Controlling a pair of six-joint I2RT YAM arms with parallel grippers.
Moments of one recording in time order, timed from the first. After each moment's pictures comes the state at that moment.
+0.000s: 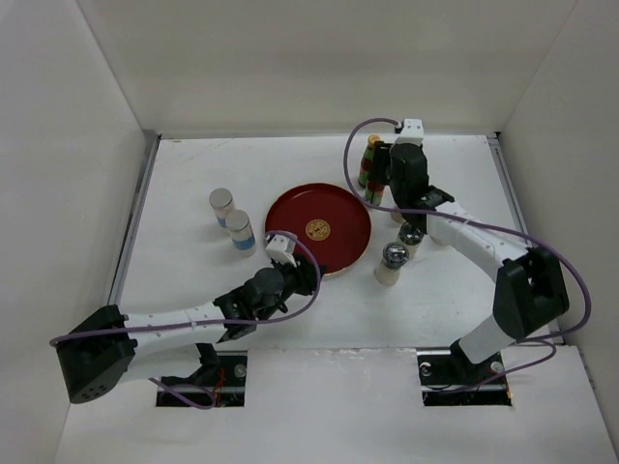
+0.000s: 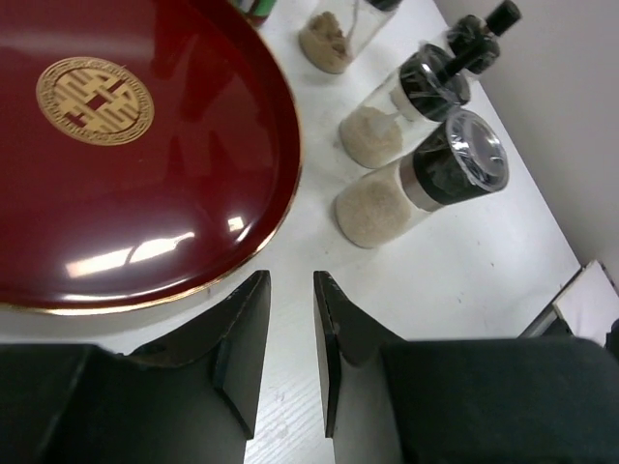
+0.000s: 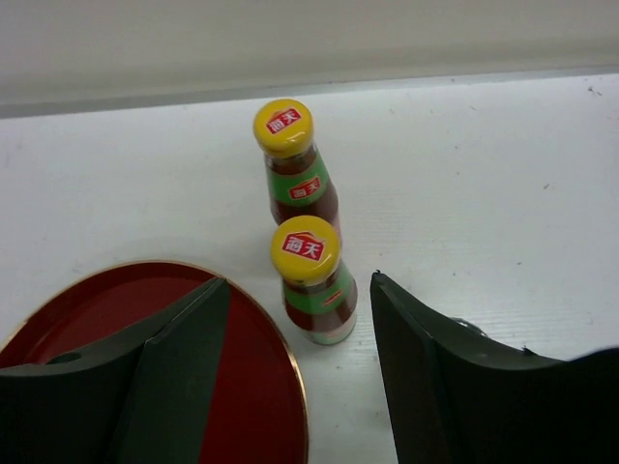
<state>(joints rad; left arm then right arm) -1.02 1.06 0.33 0.51 -0.36 -0.66 0.47 1.55 1.17 0.10 0.43 0.22</state>
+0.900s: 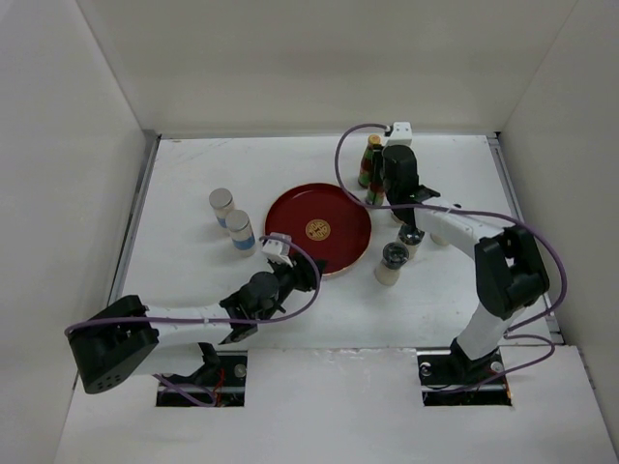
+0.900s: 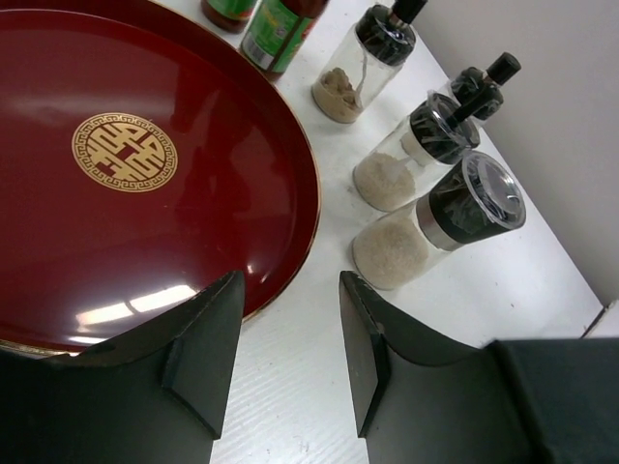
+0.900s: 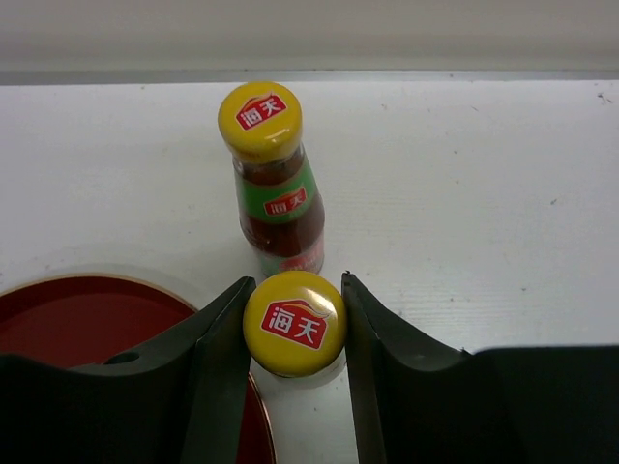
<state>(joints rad) -1.01 1.17 0.25 0.83 -0.42 -0.58 0.44 1.74 1.20 0.24 0.41 0.14</state>
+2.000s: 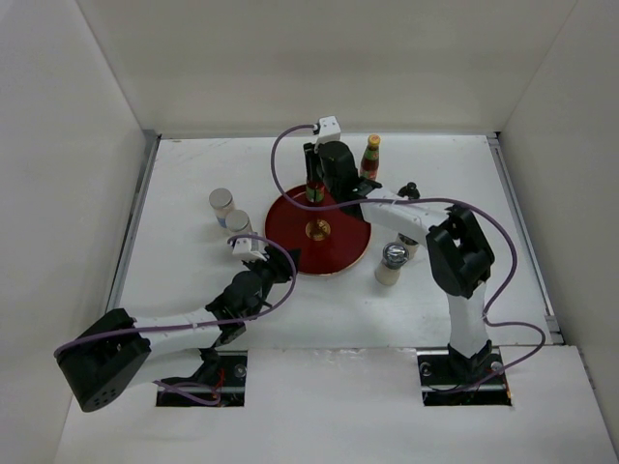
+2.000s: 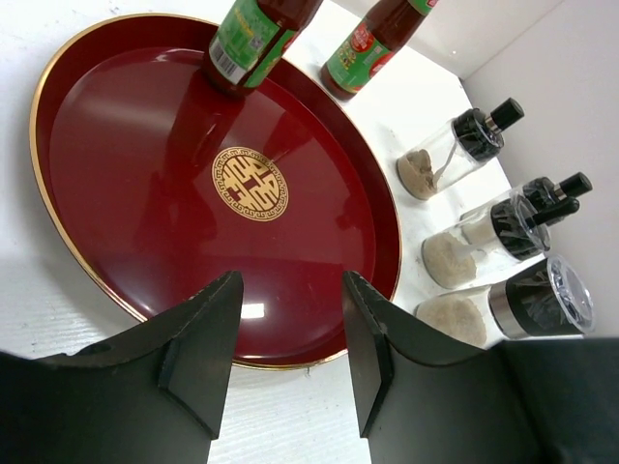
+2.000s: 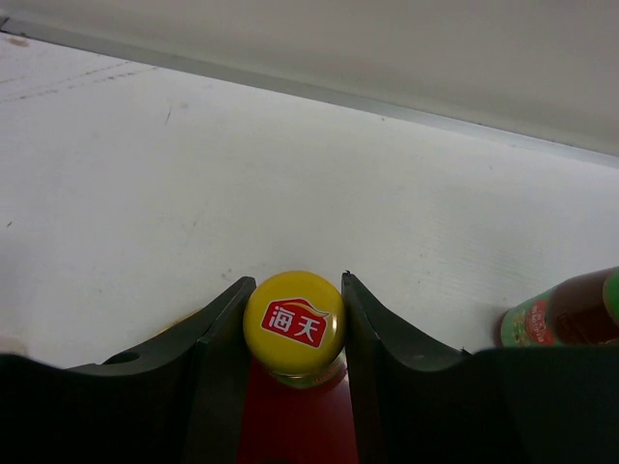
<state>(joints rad) -0.87 1.08 0.14 0.85 -0.51 -0.69 0.69 2.01 1.57 0.21 0.37 0.10</state>
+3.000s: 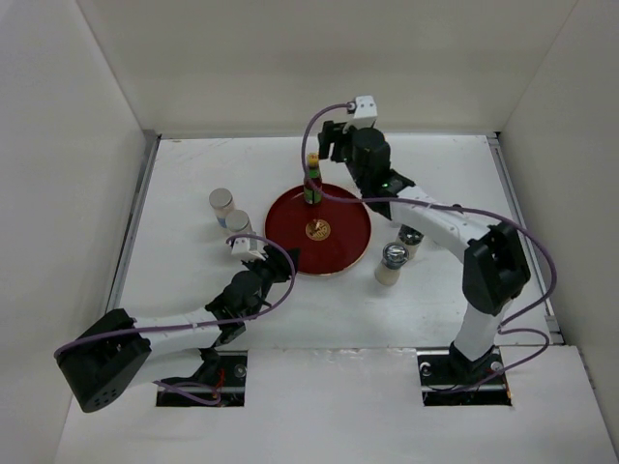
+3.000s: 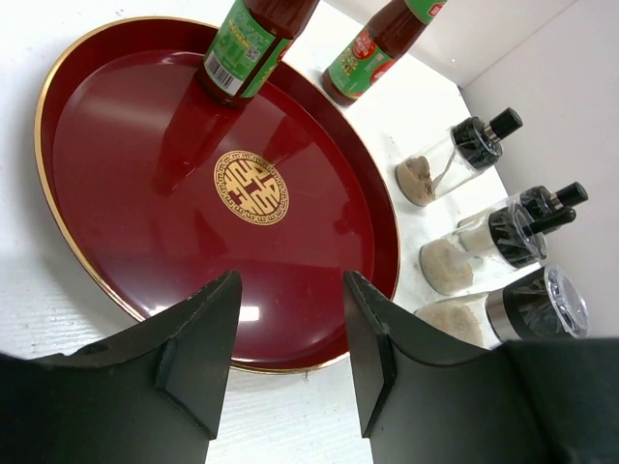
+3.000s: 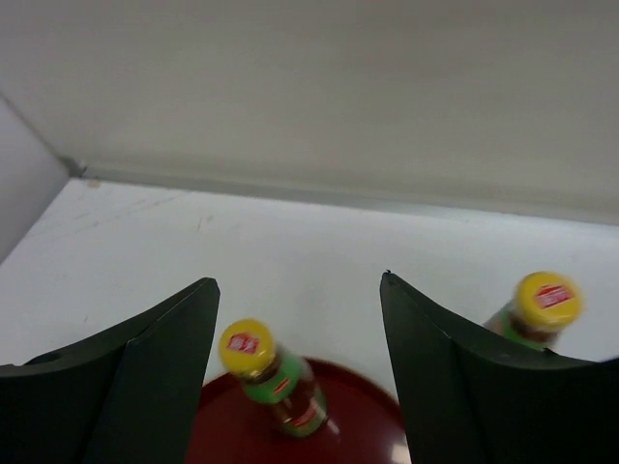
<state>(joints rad) -0.86 1.08 0.14 0.85 -0.51 -0.71 0.64 1.81 1.47 0.29 0.33 0.17</state>
